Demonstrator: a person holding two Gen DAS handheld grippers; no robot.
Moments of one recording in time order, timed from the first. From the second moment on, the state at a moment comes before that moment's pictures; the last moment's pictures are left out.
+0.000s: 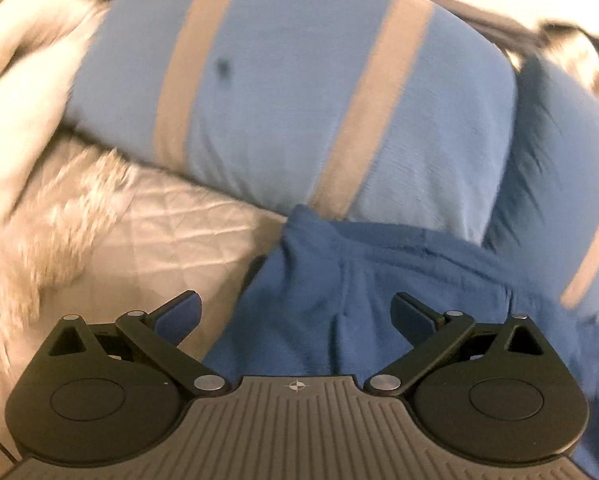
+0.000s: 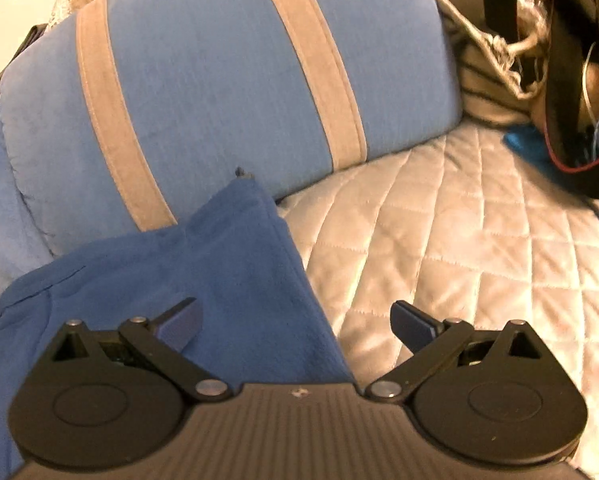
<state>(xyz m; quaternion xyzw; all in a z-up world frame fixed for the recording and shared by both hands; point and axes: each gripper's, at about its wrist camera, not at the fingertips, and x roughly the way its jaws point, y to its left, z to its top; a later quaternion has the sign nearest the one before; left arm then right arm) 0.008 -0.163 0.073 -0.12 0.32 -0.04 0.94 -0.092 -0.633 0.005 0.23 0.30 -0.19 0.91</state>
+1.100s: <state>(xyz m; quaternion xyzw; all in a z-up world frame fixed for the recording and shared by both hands) 0.066 -0.117 0.006 -0.31 0.43 -0.14 0.84 -0.076 -0.662 -0.032 0.41 0.34 -0.07 0.85</state>
